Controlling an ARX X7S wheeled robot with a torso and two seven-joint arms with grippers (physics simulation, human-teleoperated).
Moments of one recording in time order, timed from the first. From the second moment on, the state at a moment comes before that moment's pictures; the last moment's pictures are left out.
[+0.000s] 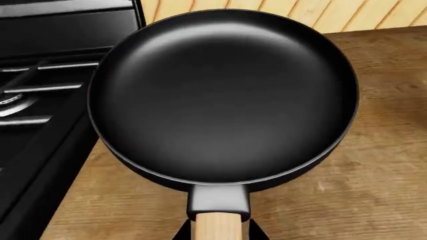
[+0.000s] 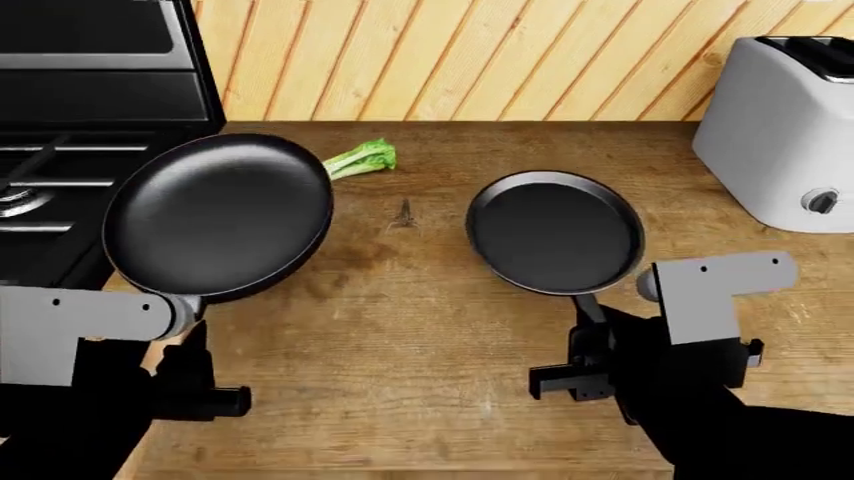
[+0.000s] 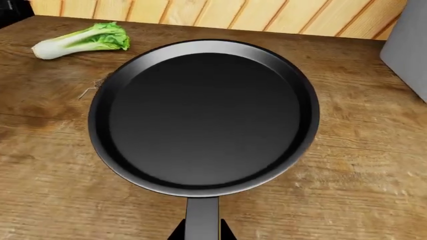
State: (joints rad) left arm -0.36 -0.81 -0.15 0.80 -1.73 -1.13 -1.11; right arm 0.55 0.68 -0.16 -0.66 1.61 1.09 1.08
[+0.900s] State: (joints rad) left arm -0.36 -0.85 -0.16 0.79 -1.77 -1.10 -1.10; right arm 0.56 0.69 -0.19 -0.69 1.60 1.07 1.09
